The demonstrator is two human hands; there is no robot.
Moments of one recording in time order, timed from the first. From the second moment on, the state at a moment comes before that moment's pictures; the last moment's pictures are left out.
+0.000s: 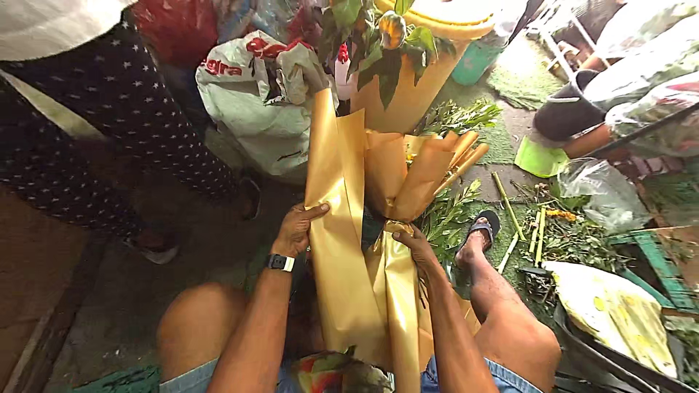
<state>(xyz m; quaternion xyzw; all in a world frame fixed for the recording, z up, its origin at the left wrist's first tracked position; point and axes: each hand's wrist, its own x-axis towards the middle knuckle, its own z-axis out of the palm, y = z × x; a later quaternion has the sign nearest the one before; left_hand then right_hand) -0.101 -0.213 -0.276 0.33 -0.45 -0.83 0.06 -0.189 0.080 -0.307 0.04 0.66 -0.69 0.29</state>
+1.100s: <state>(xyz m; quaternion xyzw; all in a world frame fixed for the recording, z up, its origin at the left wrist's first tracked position) -0.145 -0.114 -0.370 0.36 -0.54 -0.76 0.05 -0.162 0.033 -0.338 0.08 0.78 -0.61 0.09</state>
